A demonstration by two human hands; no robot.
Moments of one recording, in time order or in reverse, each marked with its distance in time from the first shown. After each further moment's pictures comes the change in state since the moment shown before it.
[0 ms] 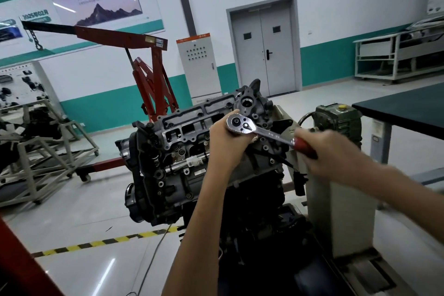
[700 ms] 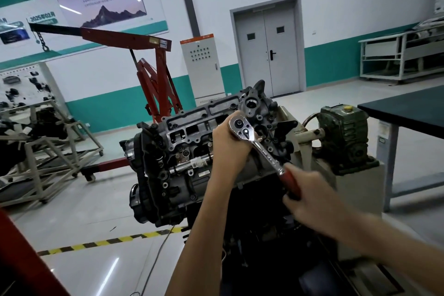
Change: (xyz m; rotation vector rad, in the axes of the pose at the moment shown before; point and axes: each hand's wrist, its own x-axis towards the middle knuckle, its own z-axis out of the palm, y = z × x) left_hand -0.004 0.004 0.000 -0.009 0.053 0.004; right_hand -0.028 -0.052 0.039 0.400 0.011 0.123
